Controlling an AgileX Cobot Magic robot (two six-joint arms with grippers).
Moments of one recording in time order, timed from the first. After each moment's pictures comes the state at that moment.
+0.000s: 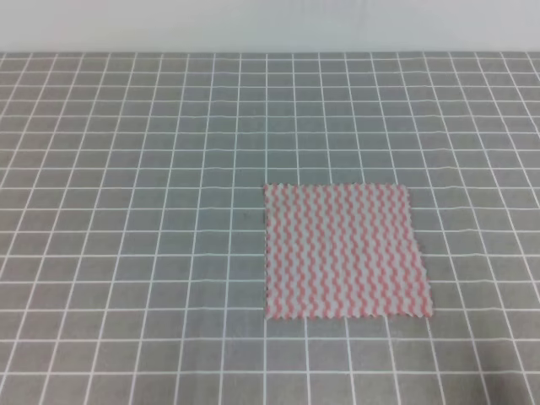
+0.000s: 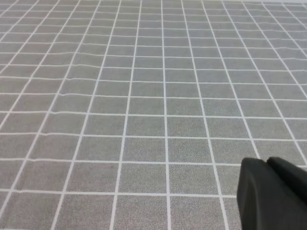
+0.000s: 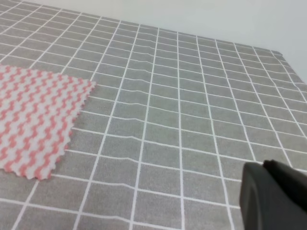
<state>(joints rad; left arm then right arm) -0.05 -0.03 0.02 0.01 0.34 0.00 0.04 0.02 0.01 -0.01 0.28 -0.13</state>
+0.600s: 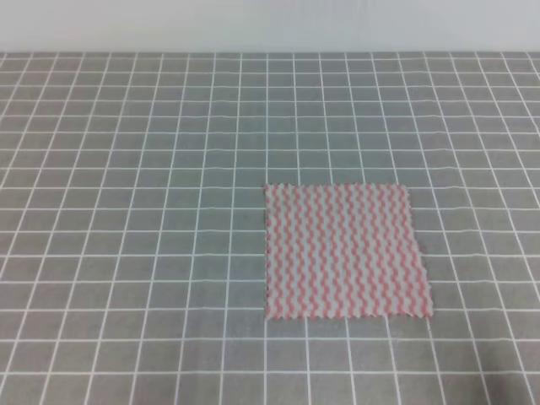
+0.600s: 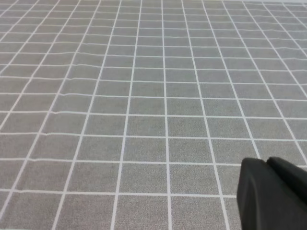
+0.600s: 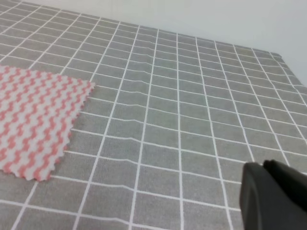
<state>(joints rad) -0.05 -0.02 0.01 0.01 0.34 0.00 0.04 0.02 0.01 0.01 0.28 -0.13</state>
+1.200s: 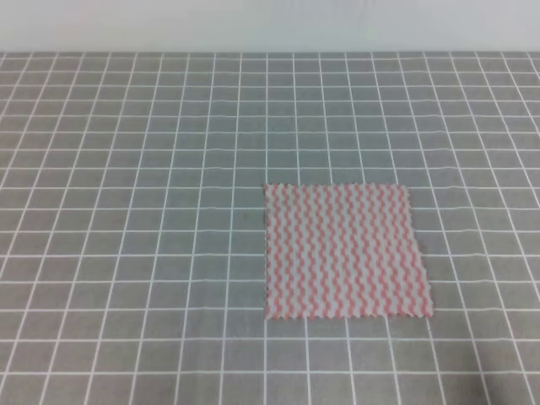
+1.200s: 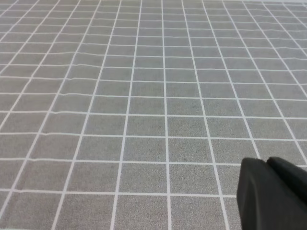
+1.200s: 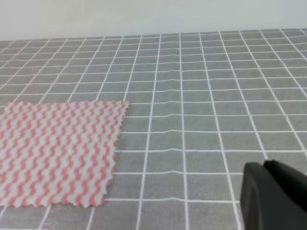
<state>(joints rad) -0.05 -0.02 0.01 0.01 0.34 0.00 0.04 0.02 0.01 0.22 0.28 -0.13</state>
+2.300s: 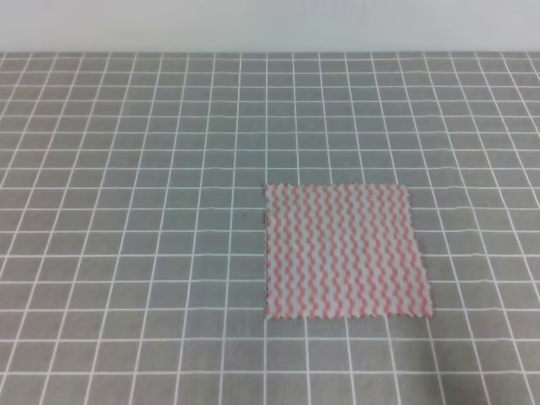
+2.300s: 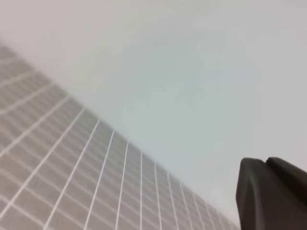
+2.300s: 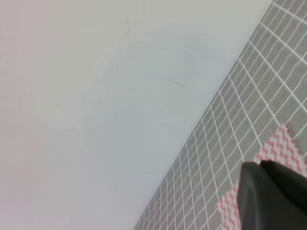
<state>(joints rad) -0.05 -0.02 0.01 -0.46 -0.04 -0.21 0.04 0.02 0.01 1.35 0.19 -0.13</state>
